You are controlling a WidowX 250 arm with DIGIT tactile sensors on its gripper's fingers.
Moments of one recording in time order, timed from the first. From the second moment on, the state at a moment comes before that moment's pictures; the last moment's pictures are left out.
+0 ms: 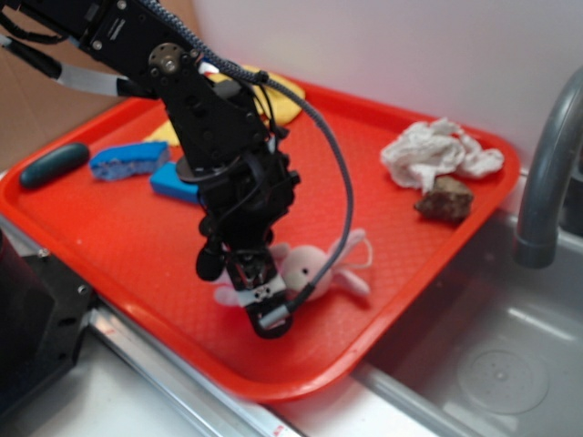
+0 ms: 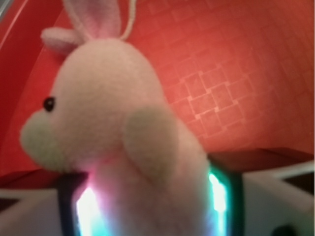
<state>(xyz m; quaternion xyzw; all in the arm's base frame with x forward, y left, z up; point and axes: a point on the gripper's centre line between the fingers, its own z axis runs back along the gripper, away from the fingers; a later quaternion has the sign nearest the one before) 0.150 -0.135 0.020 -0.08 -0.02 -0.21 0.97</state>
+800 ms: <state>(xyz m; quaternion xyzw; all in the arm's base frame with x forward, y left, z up) 0.143 0.028 0.206 0.01 -0.08 0.09 0.99</state>
